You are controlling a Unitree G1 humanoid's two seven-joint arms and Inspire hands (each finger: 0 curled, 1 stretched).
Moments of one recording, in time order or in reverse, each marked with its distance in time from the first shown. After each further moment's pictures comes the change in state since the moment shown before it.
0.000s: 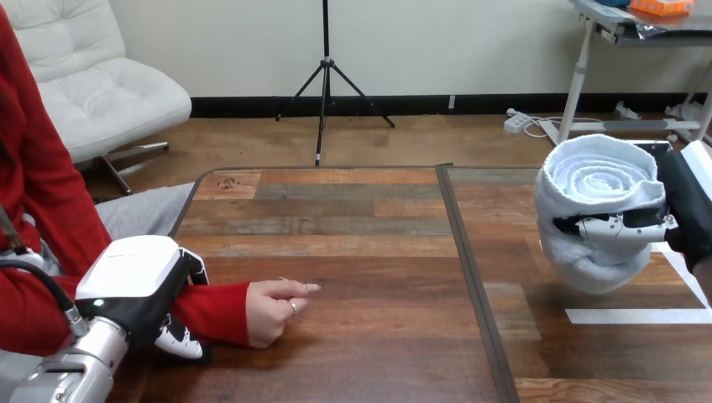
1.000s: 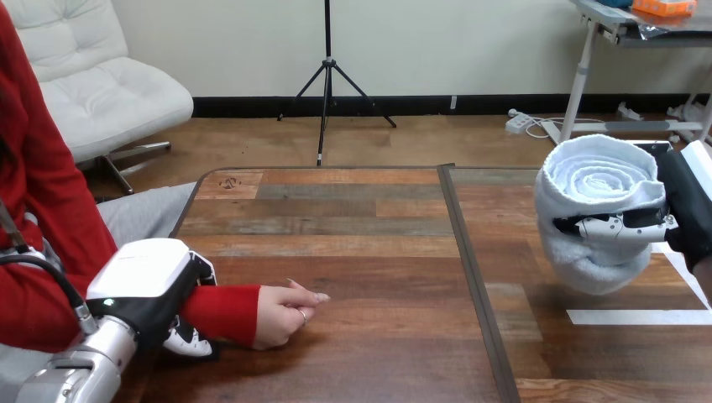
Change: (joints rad) left arm -0.015 -0.002 -0.031 0.001 -0.025 -0.001 -0.041; right arm 0.000 0.000 -0.001 0.000 0.000 0.000 0.000
